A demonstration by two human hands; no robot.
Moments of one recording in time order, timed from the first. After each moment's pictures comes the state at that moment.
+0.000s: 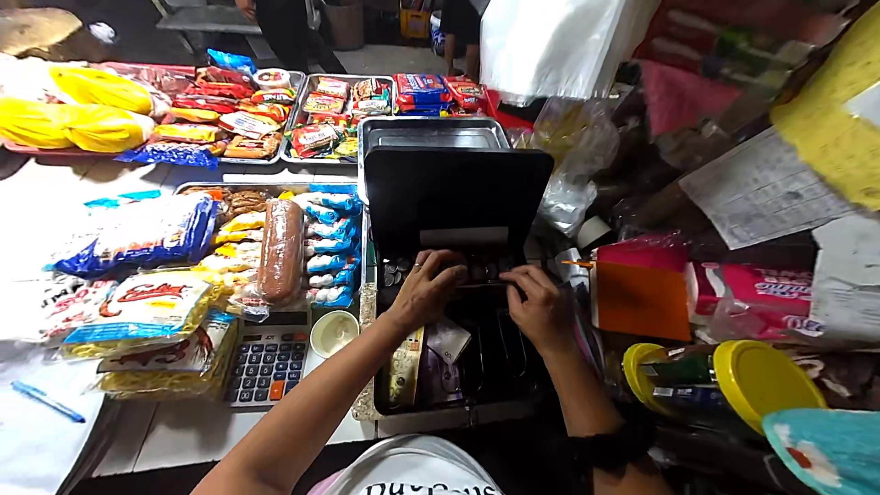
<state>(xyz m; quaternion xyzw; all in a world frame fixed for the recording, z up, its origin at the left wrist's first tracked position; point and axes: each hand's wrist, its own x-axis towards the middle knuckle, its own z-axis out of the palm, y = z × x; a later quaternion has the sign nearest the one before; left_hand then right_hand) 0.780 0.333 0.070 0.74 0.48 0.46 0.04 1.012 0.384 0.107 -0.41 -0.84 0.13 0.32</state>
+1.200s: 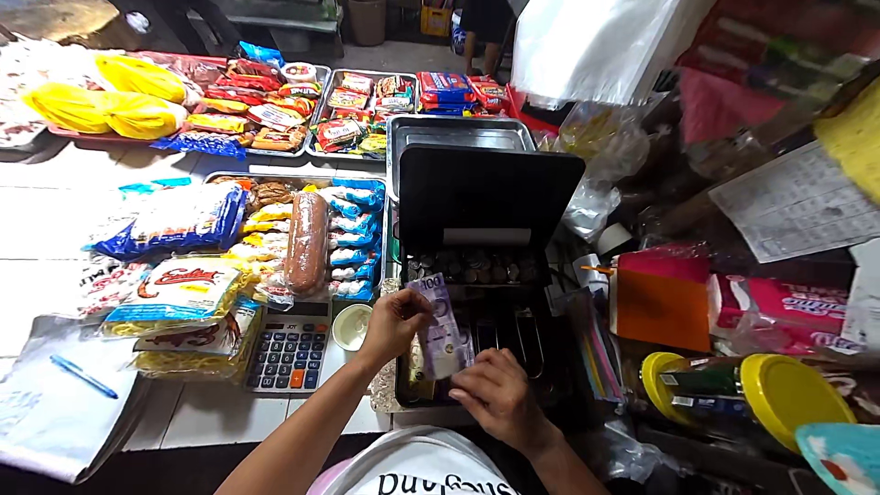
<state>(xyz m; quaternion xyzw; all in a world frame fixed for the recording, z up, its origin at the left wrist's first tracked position) 0.741 0.239 0.106 0.46 0.61 0.50 0.41 0.988 0.256 0.086 -0.21 -0.90 0.18 0.34</state>
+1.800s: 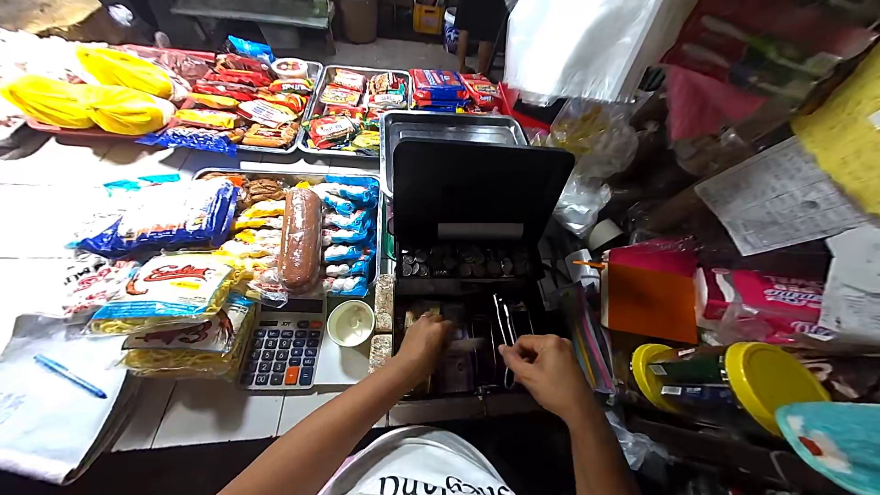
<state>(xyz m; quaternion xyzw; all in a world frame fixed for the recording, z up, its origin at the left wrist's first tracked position) 0.797 0.251 0.082 0.65 0.65 0.12 0.38 1.003 0.285 0.179 -0.56 -0.75 0.35 0.07</state>
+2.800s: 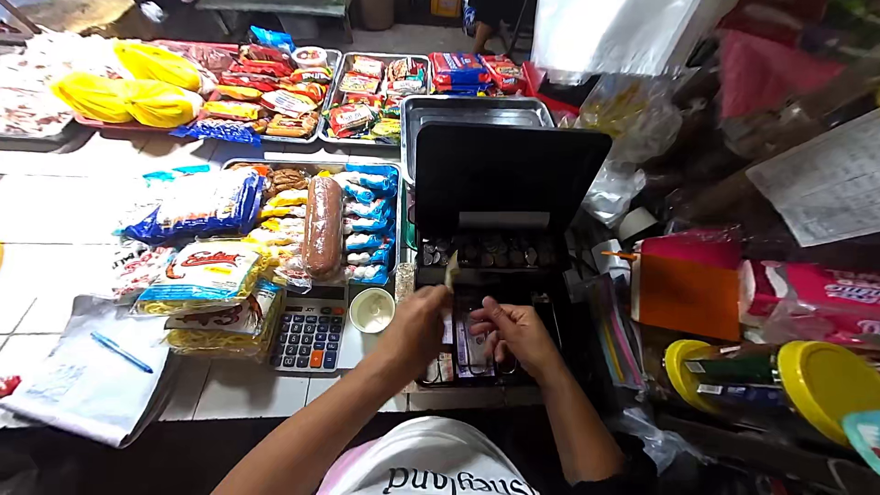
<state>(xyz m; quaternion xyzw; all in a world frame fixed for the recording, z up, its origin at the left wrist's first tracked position) 0.758 0.212 0.170 0.65 0.64 0.28 0.30 0.949 0.294 0.140 -0.48 -0.60 0.62 0.14</state>
